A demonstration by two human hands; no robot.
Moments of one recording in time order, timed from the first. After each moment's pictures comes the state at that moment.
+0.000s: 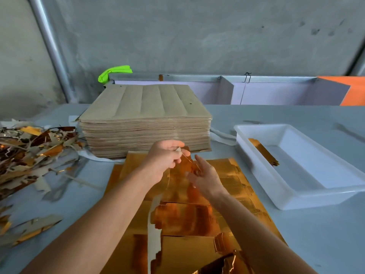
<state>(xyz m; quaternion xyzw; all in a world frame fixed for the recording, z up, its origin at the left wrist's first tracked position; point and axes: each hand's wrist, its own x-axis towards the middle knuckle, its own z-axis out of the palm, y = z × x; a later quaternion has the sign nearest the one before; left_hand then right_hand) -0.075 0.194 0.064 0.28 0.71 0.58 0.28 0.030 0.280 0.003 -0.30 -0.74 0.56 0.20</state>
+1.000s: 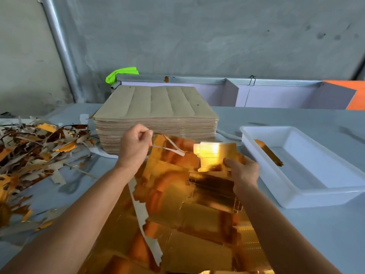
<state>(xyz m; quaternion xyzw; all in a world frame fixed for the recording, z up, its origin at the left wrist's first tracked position) -0.123 0.142 0.065 0.33 0.74 0.58 -0.04 0.054 0.316 0.013 -0.48 -0.57 0.54 0.40</state>
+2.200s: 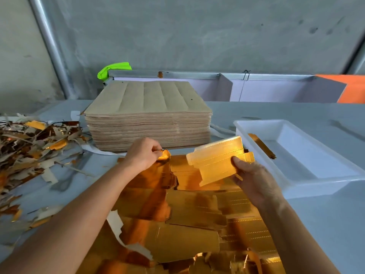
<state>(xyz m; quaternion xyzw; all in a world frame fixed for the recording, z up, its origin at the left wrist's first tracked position) -0.122 0.163 0.044 0.41 0.87 0.27 0.00 0.123 0.303 0.028 -0.24 -0.51 0.77 0.31</state>
